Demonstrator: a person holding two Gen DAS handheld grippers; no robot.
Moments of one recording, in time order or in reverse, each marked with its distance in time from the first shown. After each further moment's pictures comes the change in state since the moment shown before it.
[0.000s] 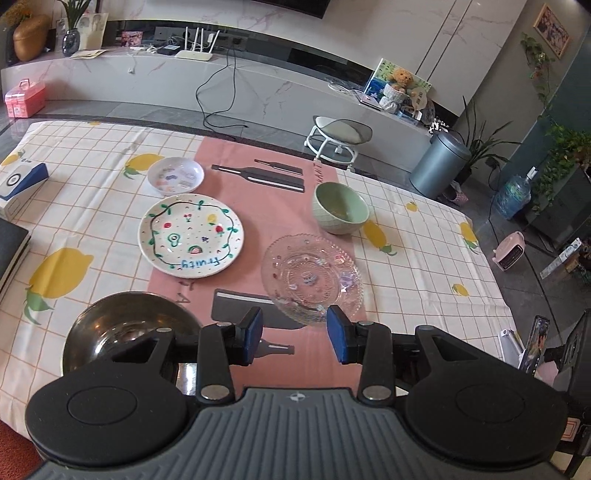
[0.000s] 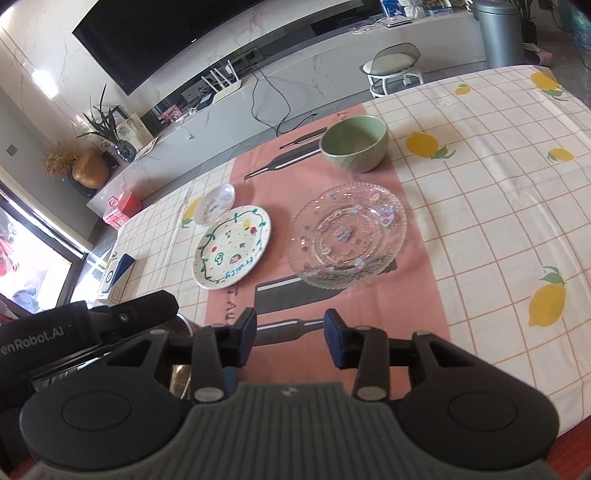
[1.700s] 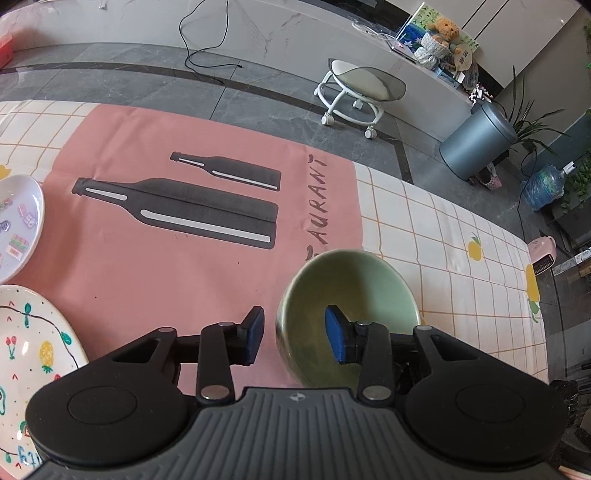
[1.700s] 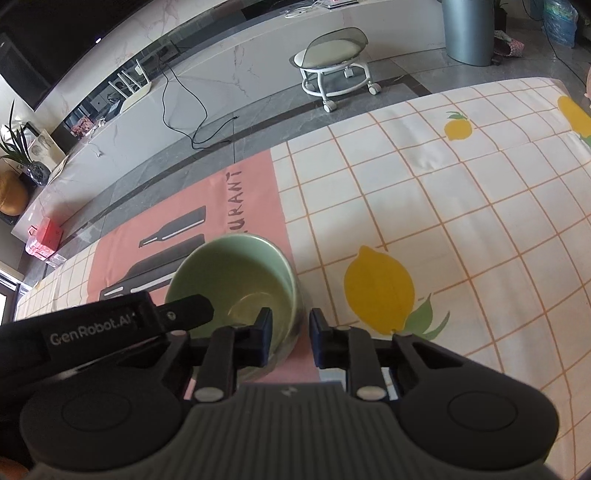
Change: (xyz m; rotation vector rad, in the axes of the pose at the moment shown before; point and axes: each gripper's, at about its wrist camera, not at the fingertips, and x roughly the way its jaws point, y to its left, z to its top) left arm 0.270 -0.022 0.138 -0.098 0.220 0.013; right arm 0.193 -0.076 0.193 0.061 0.075 -0.196
